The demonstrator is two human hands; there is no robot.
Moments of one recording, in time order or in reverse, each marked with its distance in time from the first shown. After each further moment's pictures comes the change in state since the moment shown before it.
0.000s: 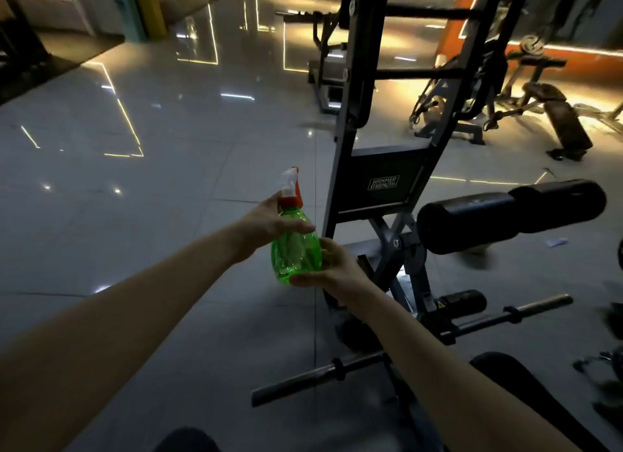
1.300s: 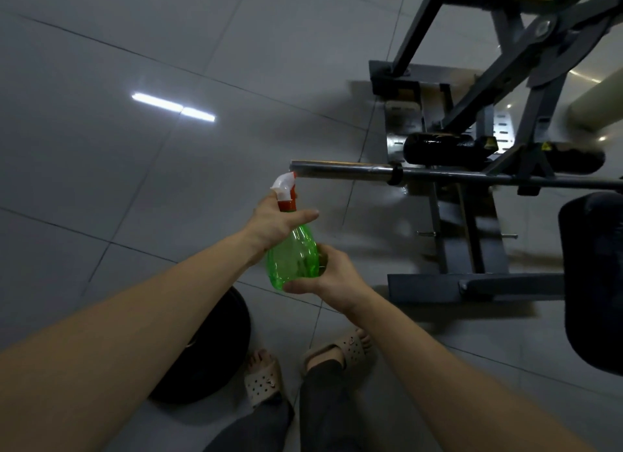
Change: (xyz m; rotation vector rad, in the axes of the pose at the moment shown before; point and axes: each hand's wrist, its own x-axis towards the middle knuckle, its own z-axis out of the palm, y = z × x) left_hand -0.233 -0.479 0.188 -0.227 0.362 -0.463; right_hand -0.223 0.415 0.134 -0.165 -0.278 0.509
